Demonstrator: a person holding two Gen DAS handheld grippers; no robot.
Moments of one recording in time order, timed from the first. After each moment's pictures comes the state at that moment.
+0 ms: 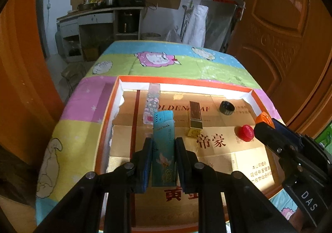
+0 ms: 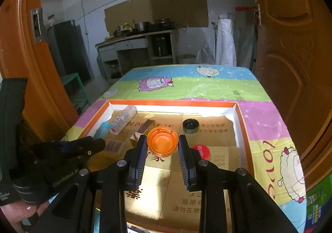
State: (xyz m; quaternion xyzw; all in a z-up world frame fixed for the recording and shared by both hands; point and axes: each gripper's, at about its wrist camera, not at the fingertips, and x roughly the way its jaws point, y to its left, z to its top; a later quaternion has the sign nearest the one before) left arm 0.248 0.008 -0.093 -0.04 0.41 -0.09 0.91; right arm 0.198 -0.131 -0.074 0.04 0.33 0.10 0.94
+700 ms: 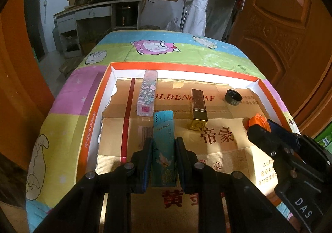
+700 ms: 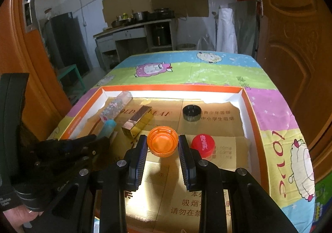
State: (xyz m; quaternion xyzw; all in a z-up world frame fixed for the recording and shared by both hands) left arm 0.261 0.000 -0.115 -0.03 0.43 -0.08 0.90; right arm 0.216 -0.129 -0.102 0.04 0.36 0.10 0.93
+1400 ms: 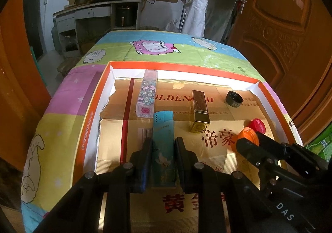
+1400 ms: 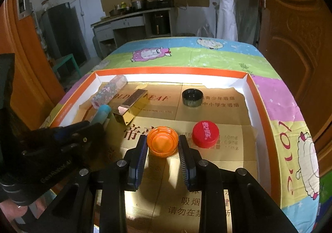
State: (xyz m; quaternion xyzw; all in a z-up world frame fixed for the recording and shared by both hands) left arm 0.265 0.004 -0.121 -0.04 0.43 -0.09 0.90; right arm 0.224 -0.124 -0.124 0.03 0.40 0.10 0.91
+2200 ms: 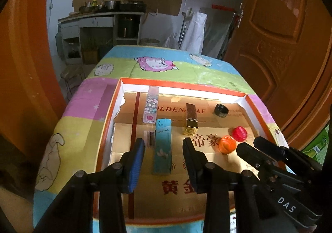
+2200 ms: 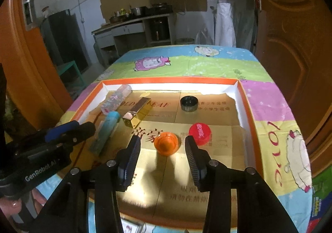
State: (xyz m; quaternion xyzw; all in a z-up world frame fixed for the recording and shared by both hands) left arm 0.227 0.016 -0.084 -0.06 0.39 -0.09 0.92; right arm 0.197 -0.134 -0.096 0.05 0.38 0.10 0.92
